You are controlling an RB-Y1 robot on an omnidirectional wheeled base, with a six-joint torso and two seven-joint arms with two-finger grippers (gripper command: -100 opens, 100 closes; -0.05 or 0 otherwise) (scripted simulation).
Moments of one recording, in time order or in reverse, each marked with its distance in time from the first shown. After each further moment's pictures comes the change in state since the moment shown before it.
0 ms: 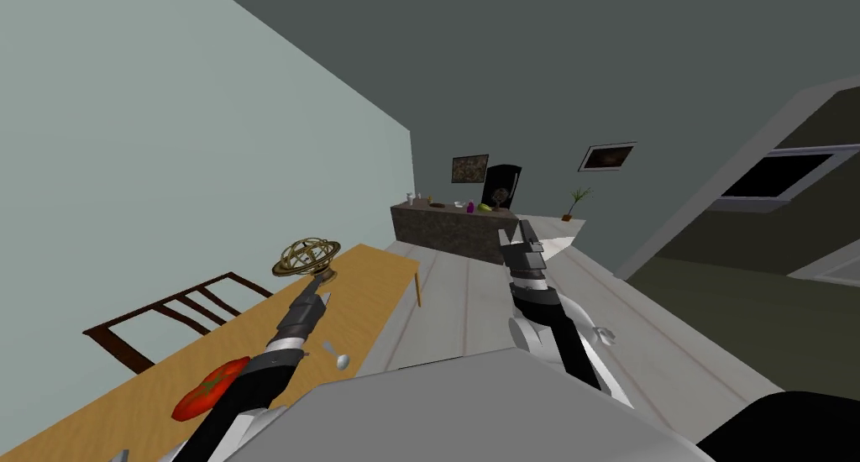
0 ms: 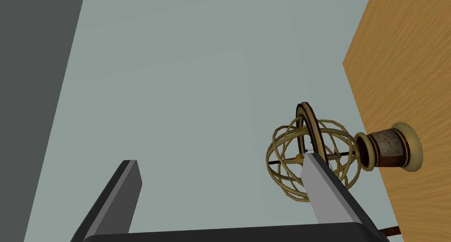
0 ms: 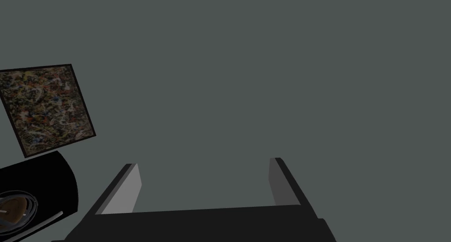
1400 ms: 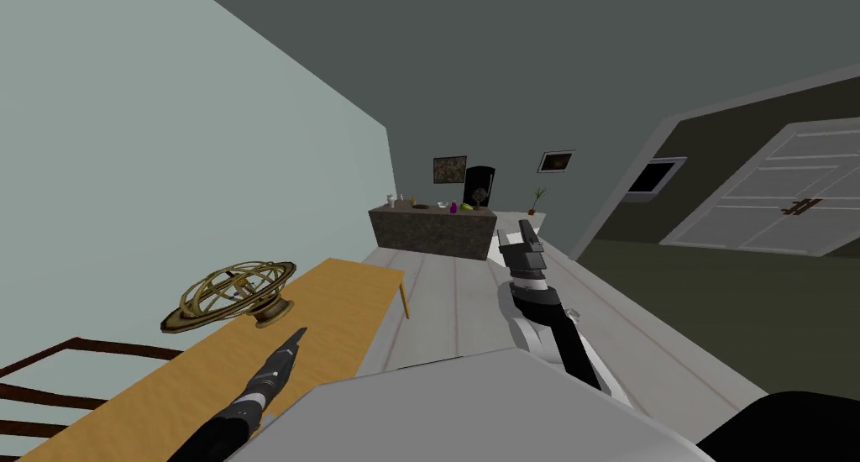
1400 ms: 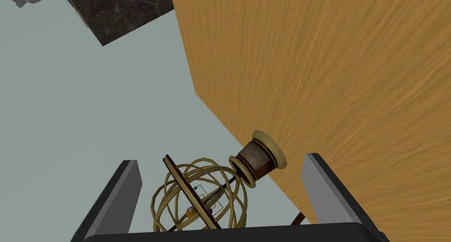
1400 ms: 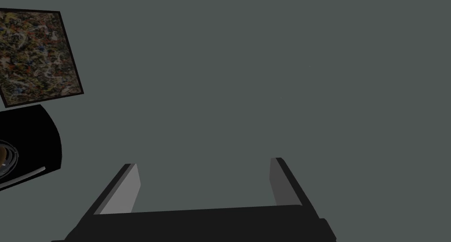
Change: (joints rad) left arm 0.111 0.148 0.041 0.188 0.106 0.356 -0.110; right arm 0.000 0.000 0.000 0.000 0.000 0.000 0.000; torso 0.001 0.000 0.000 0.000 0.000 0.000
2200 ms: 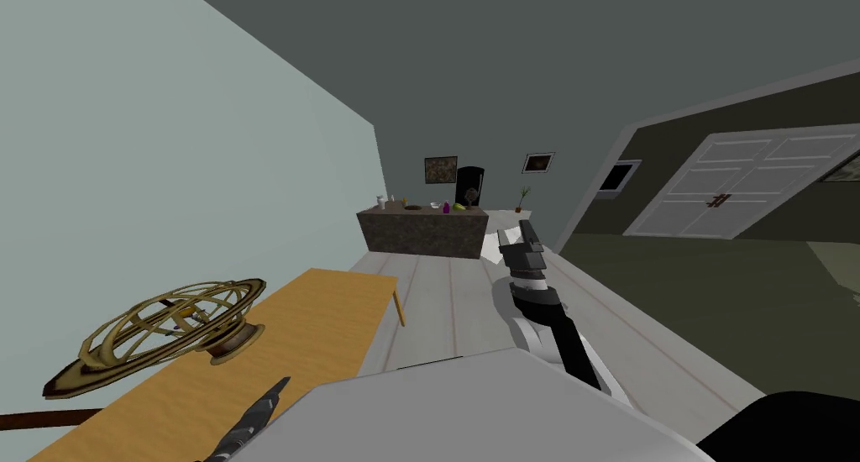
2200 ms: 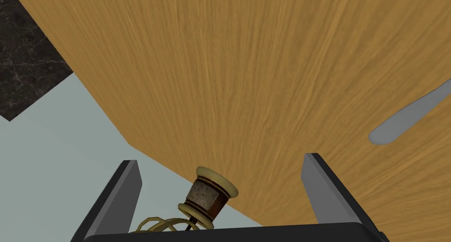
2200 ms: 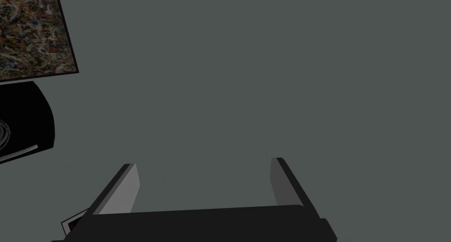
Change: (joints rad) left arm 0.057 0.071 -0.039 0.123 0.053 0.181 -0.096; right arm 0.000 0.000 0.000 0.000 0.000 0.000 0.000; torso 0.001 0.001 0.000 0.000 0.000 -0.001
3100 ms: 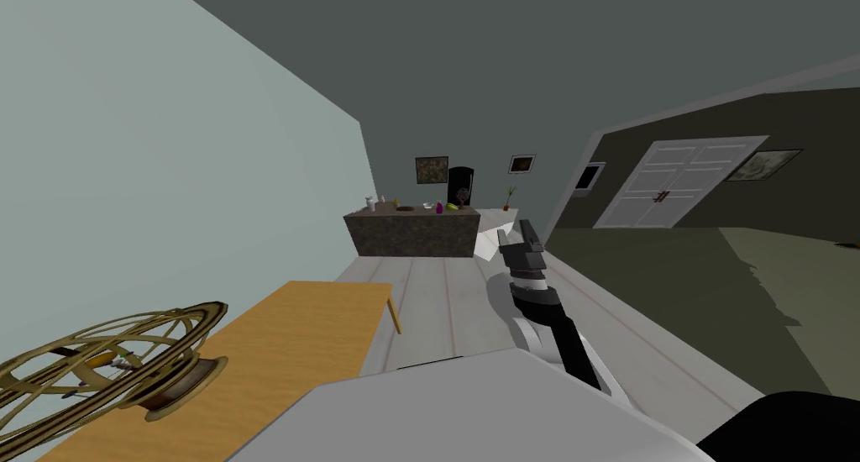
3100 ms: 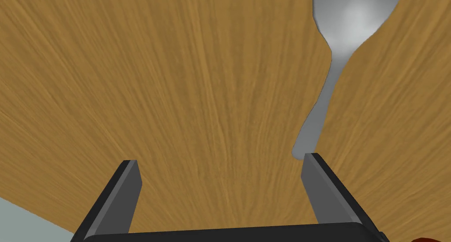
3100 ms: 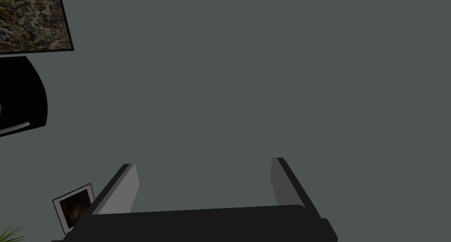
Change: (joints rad) left arm 0.039 0.067 -0.078 0.103 0.049 0.211 -0.114; right arm 0.000 0.000 0.000 0.000 0.000 0.000 0.000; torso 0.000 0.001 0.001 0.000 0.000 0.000
